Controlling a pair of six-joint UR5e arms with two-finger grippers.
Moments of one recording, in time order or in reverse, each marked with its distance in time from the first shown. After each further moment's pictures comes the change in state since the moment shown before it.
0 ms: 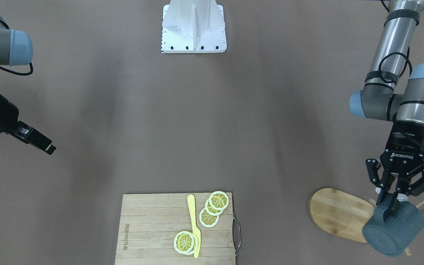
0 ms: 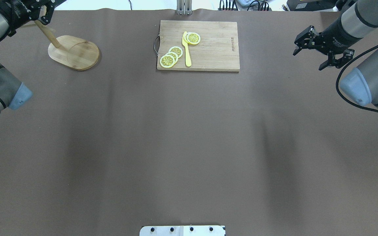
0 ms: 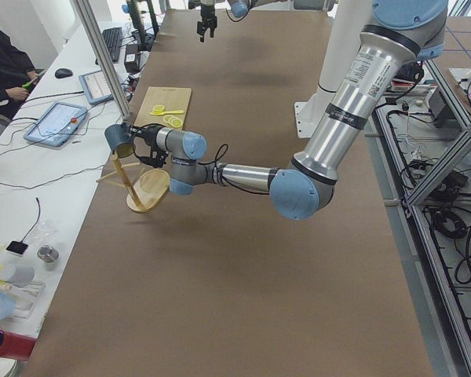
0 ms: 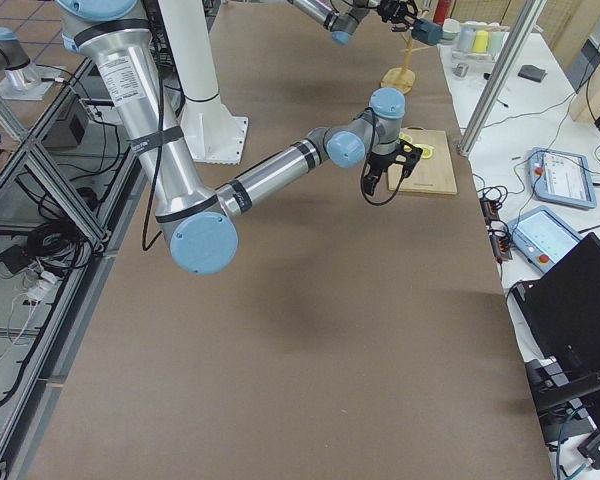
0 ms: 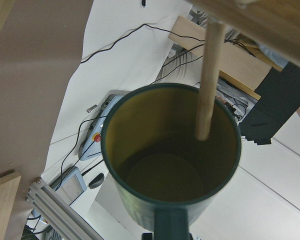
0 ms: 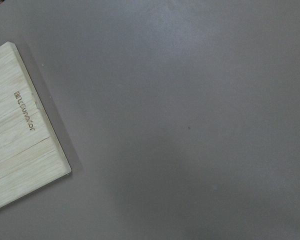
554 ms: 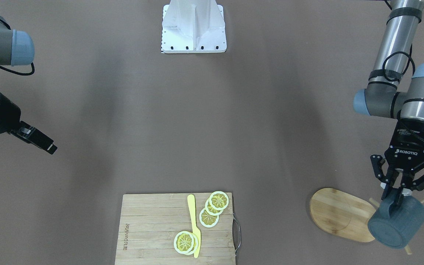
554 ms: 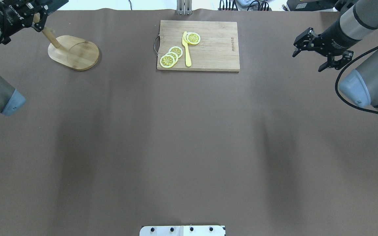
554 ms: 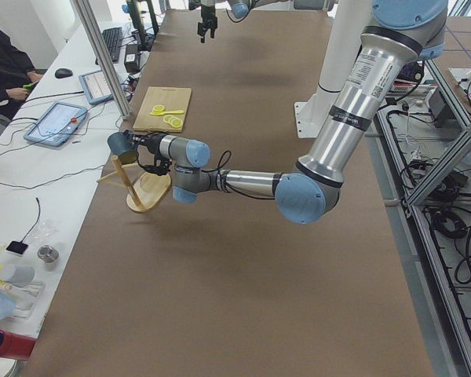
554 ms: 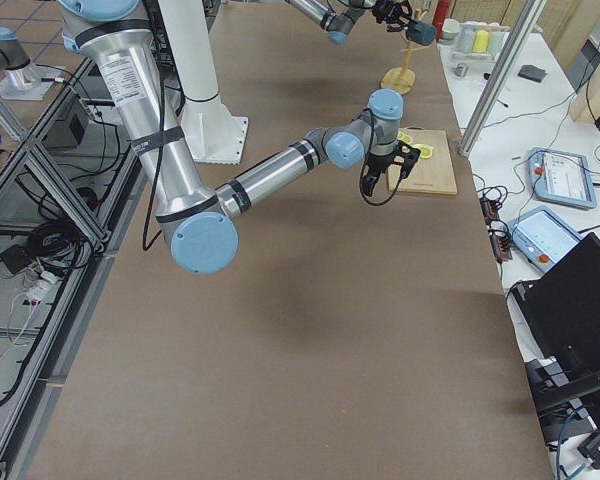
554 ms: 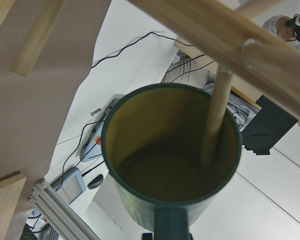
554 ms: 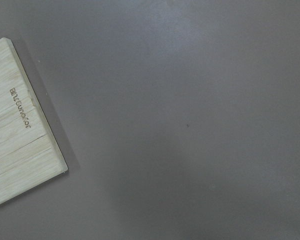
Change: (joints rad) left arm 0.001 0.047 0.002 -0.032 0.000 -0.041; right arm -0.006 -0.004 0.000 0.000 -0.004 0.001
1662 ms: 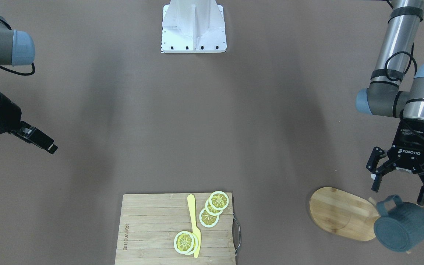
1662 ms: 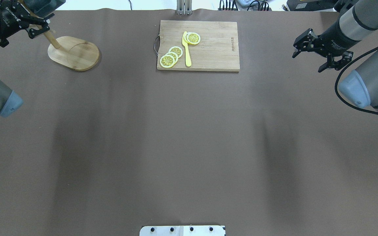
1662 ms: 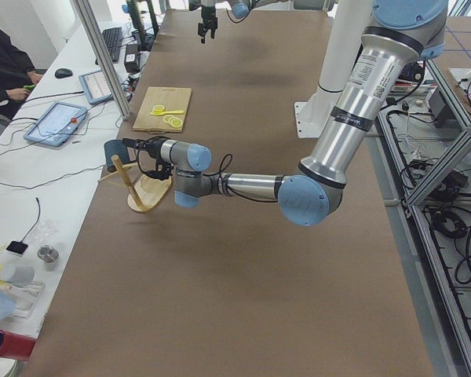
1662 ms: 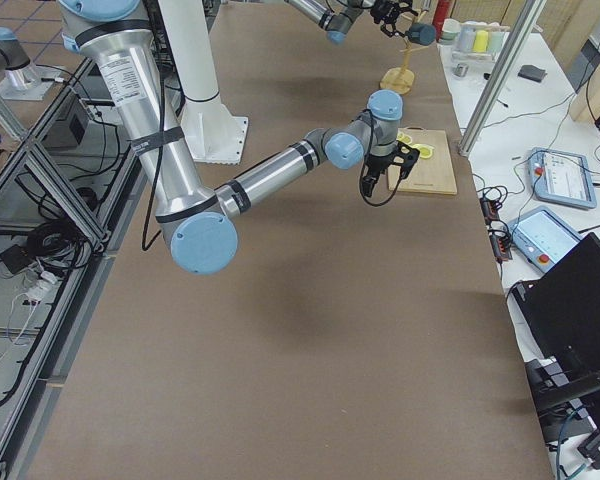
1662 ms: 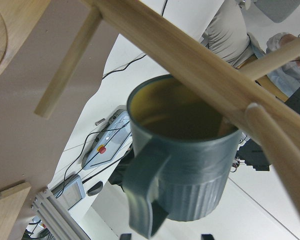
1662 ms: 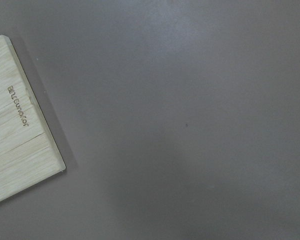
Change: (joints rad) left arm -0.005 0.008 0.002 0.003 -0.002 -0.044; right arm -0.002 -0.001 -0.001 0.000 0.001 -0.010
